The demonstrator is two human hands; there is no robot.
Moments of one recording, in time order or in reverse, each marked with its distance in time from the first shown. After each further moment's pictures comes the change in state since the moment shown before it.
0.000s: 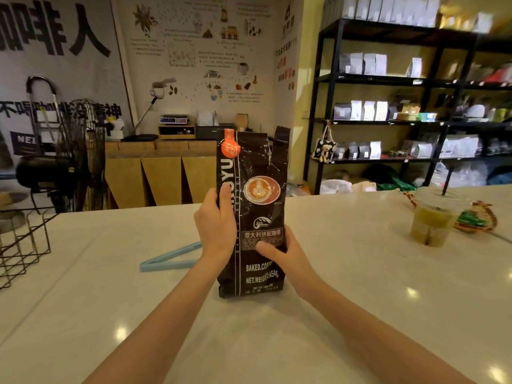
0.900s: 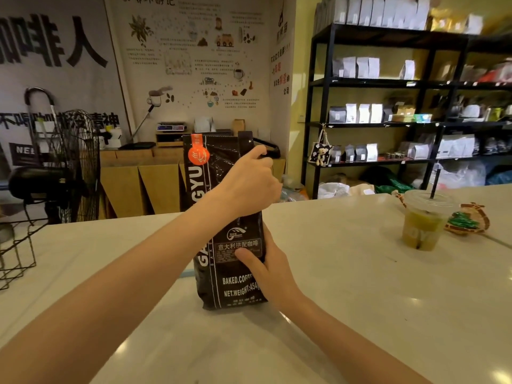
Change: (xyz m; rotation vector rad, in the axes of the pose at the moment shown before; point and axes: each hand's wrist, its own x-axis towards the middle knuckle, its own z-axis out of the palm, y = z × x) left_hand 0.054 0.066 0.050 1.194 -0.488 1.462; right_hand -0.002 0.002 0.005 -0.190 0.018 -0.291
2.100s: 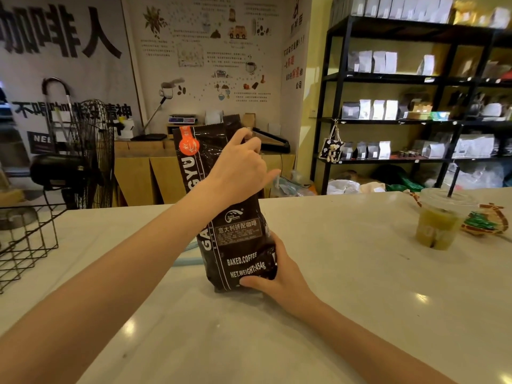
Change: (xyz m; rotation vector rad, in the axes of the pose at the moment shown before) left_hand -0.031 -0.016 0.006 -0.146 0.128 -0.257; right_hand -0.019 0.016 -0.001 -0.055 -0.161 0.047
